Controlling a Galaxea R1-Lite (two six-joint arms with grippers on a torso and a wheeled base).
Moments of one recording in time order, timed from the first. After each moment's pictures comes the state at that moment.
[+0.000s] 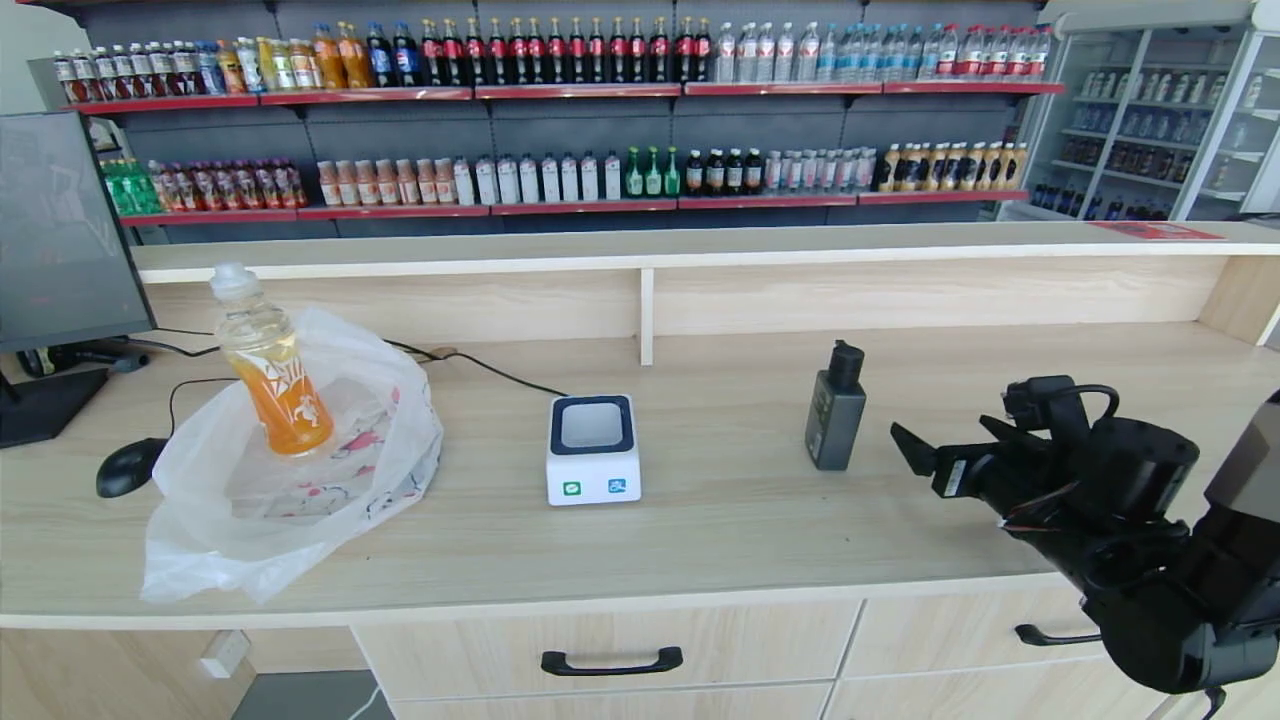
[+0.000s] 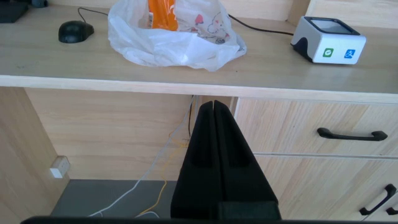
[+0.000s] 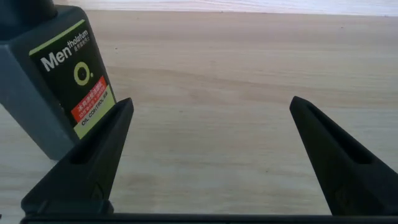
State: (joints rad) left arm 0.00 0.00 0.00 0.00 0.00 0.00; right arm 0.09 2.09 -0.47 -1.57 -0.01 -0.04
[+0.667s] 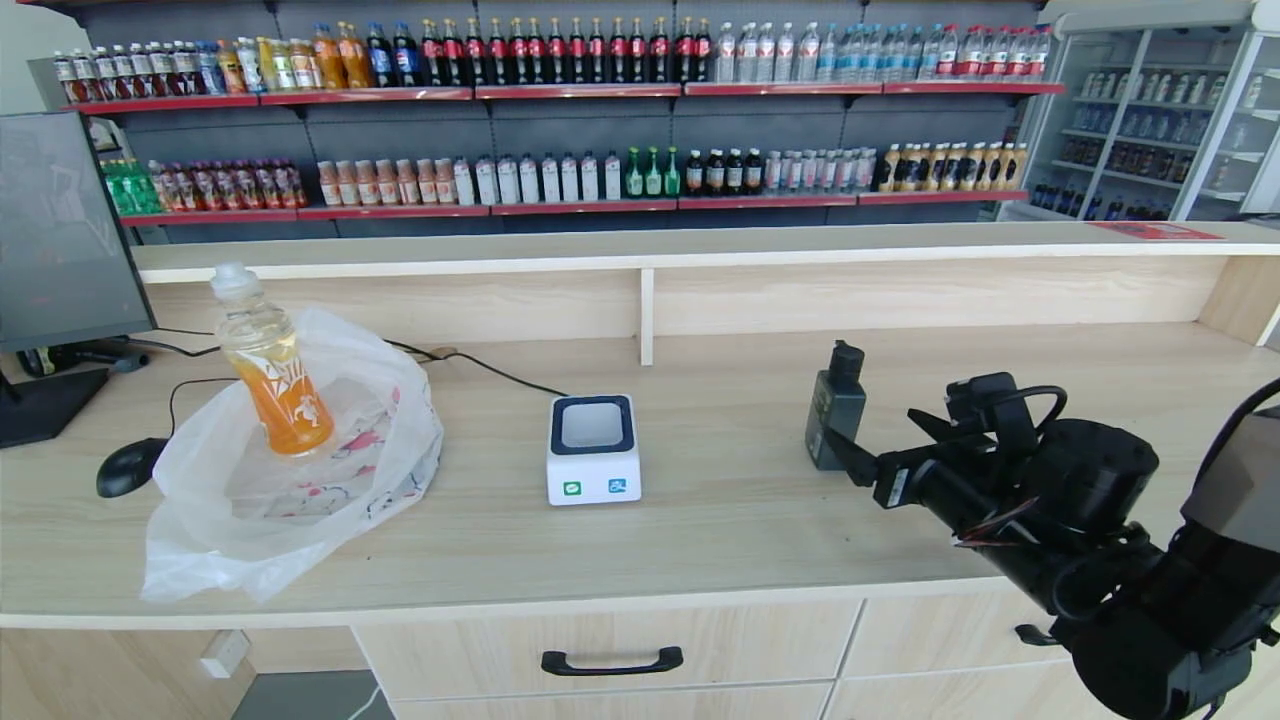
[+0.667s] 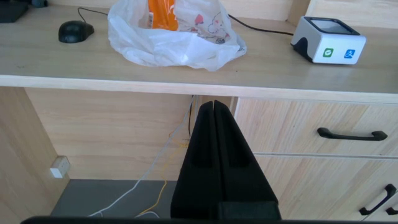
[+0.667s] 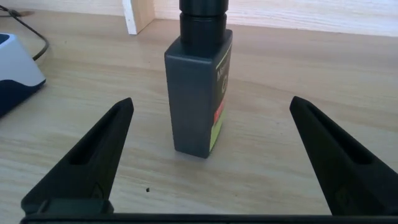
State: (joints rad) left arm 0.00 0.00 0.00 0.00 0.00 0.00; right arm 0.28 2.05 -0.46 -1.57 -0.01 -0.03
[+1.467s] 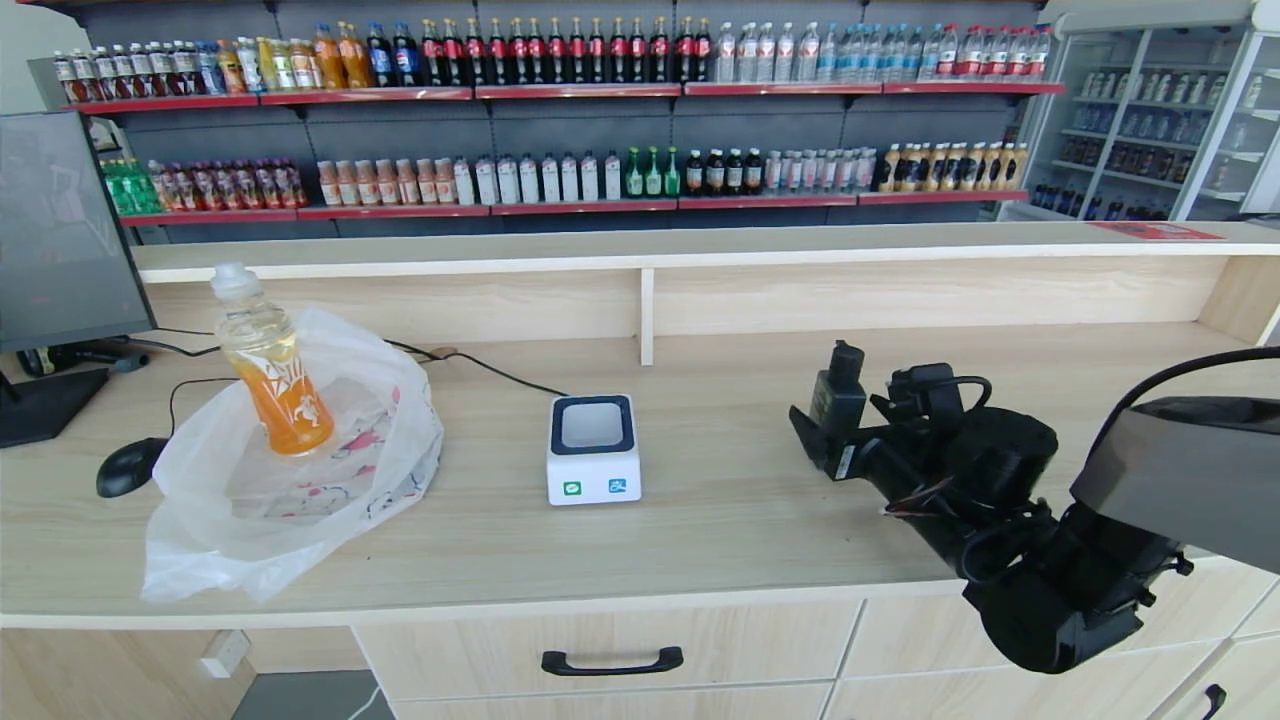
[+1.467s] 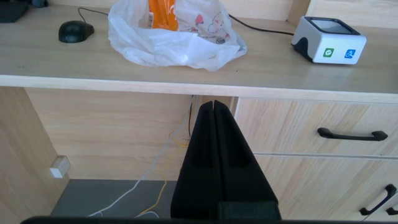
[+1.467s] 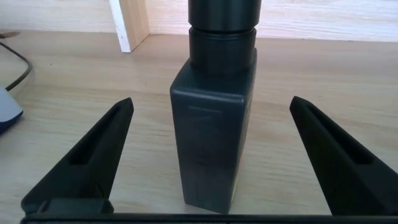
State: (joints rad) left arm 0.00 0.00 0.00 0.00 0.00 0.00; right arm 0.32 2.20 -0.67 -1.57 -0.11 0.00
